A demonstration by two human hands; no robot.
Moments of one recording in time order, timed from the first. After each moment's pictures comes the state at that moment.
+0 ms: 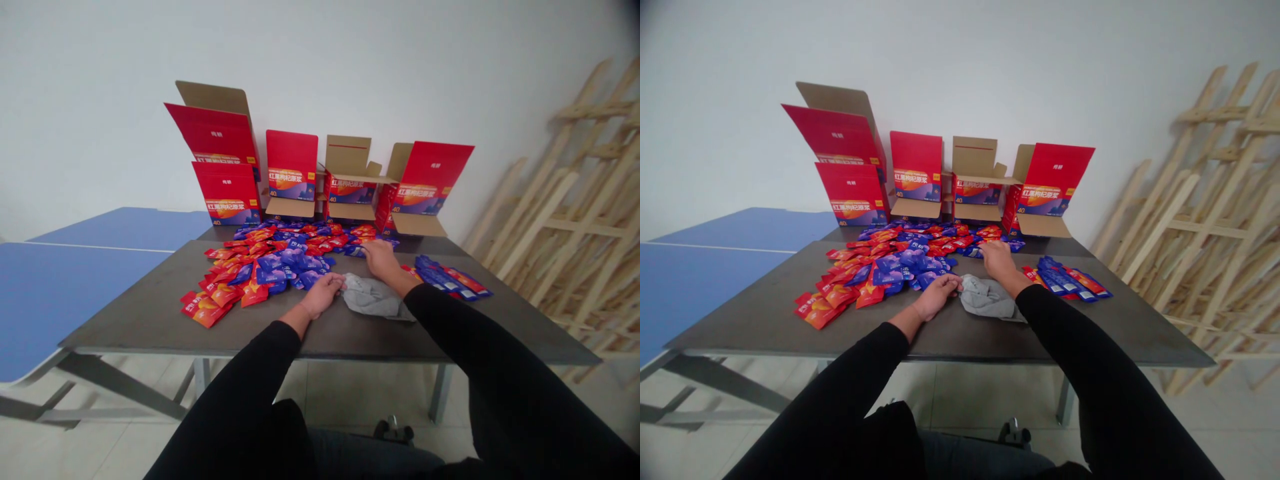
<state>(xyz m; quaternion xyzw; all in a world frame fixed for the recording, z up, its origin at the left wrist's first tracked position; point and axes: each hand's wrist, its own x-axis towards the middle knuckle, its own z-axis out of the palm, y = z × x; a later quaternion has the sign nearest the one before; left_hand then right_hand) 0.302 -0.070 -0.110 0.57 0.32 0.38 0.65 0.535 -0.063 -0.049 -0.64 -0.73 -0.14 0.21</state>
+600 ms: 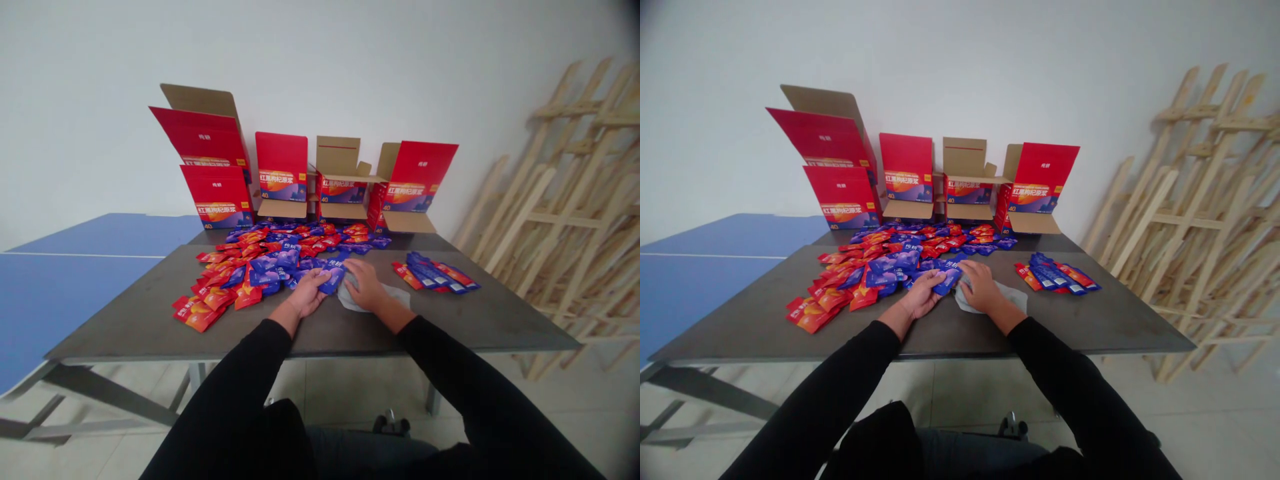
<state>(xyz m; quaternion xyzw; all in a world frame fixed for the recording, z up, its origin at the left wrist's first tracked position) 0.292 -0.074 -0.089 0.36 0.24 0.41 0.80 0.495 -0.125 -0.105 -0.54 -0.77 -0.13 0.33</state>
